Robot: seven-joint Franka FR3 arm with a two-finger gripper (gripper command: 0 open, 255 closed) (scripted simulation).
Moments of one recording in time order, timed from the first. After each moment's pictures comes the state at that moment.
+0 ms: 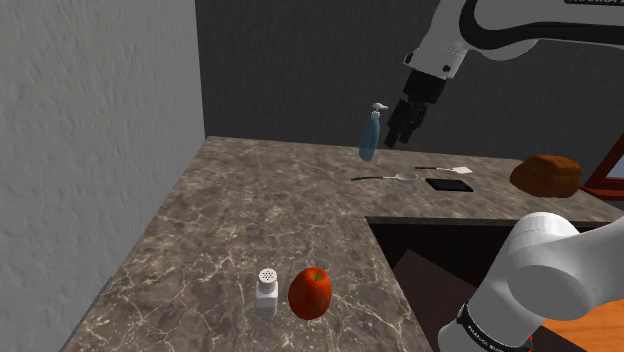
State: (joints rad) arm -0.02 -0.80 -0.07 -2.38 0.06 1.71 -0.07
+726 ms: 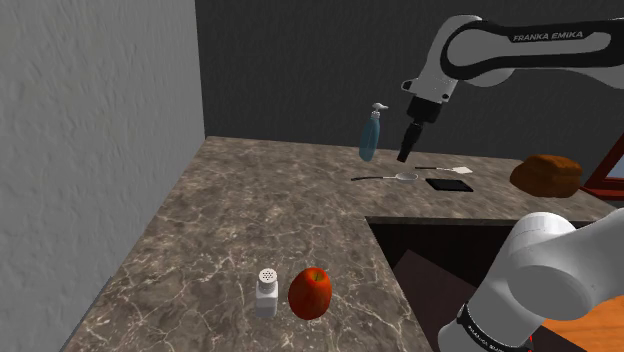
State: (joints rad) arm -0.01 -0.70 -0.31 -2.43 -0.08 1.79 -0.47
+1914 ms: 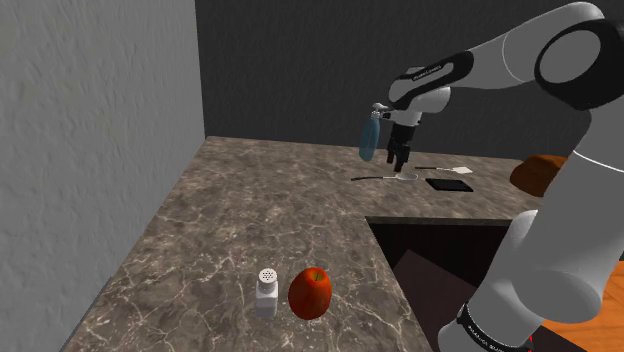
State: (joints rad) arm 0.09 -0.01 -0.73 -2.10 0.02 1.99 -1.34
